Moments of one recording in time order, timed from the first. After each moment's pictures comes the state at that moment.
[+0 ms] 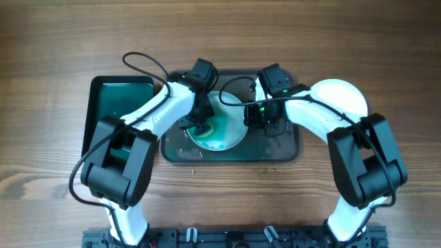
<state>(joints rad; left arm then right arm) -0.44 1.95 1.28 -0.82 -0.05 -0.77 0.39 1.92 1.11 -0.49 -0.37 0.44</state>
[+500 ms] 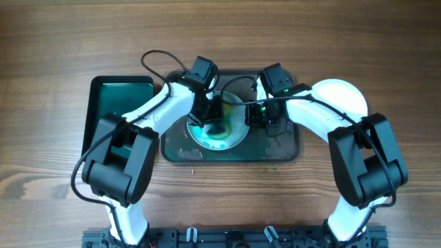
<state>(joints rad) -0.43 1.97 1.28 -0.72 0.22 -0.55 0.39 1.92 1.11 -0.49 -0.37 0.44</state>
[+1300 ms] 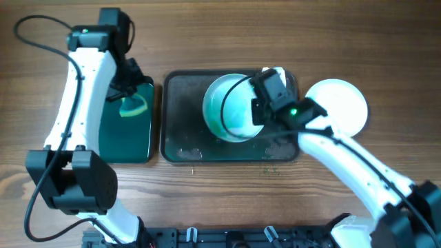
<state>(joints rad) -0.03 1.84 1.72 -1.37 -0.16 -0.54 0.59 1.51 1.10 -0.65 0.32 0.40</state>
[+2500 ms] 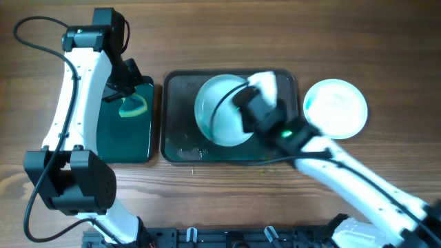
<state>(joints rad) -0.01 1.84 1.72 -1.37 -0.10 -0.46 0.71 1.41 1.09 -0.63 0.41 0.47</state>
